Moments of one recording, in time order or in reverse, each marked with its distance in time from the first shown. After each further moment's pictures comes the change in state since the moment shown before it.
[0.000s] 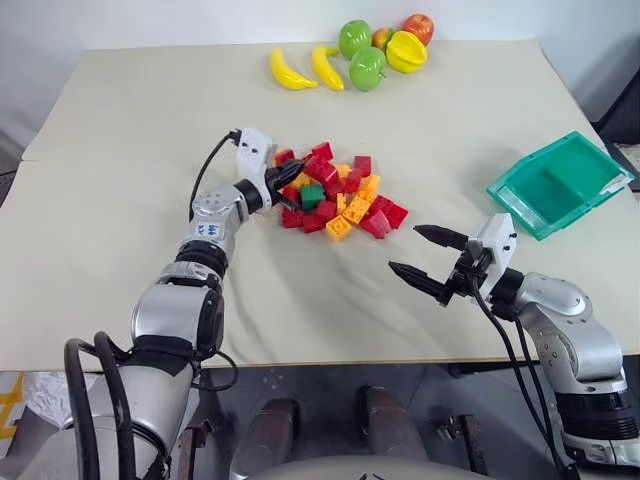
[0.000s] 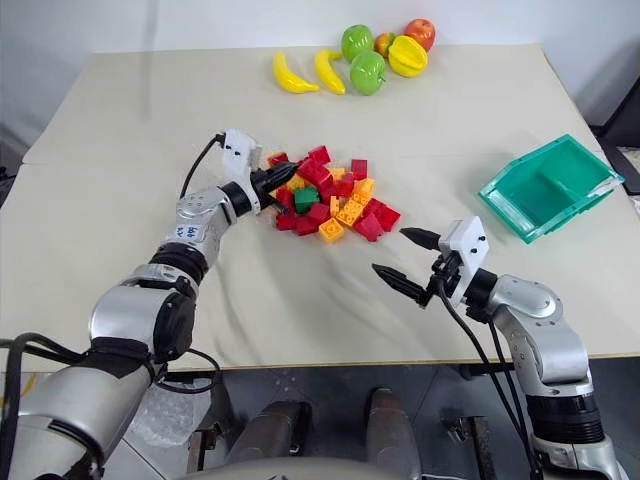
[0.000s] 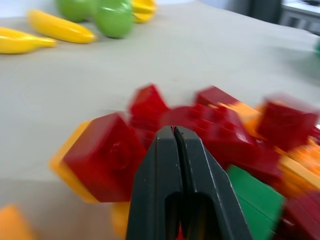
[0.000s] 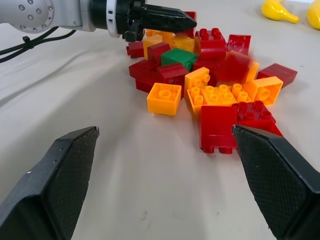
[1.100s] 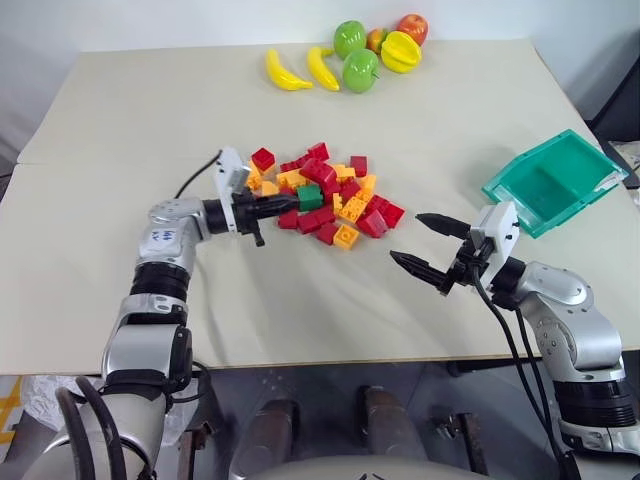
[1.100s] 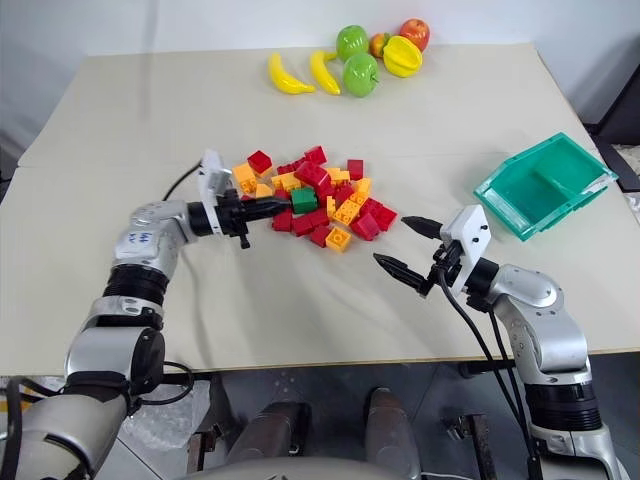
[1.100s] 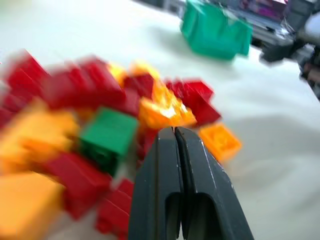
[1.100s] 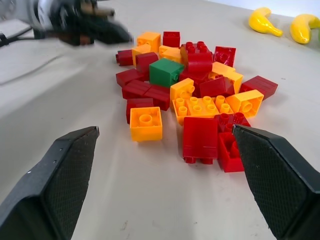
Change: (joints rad) left arm 0.288 0.176 0.031 -0.632 -0.129 0.468 -0.560; right arm -0.058 0.000 0.000 0.045 -0.013 -0.019 0.006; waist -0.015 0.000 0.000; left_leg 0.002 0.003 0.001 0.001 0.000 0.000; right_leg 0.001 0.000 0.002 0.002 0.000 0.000
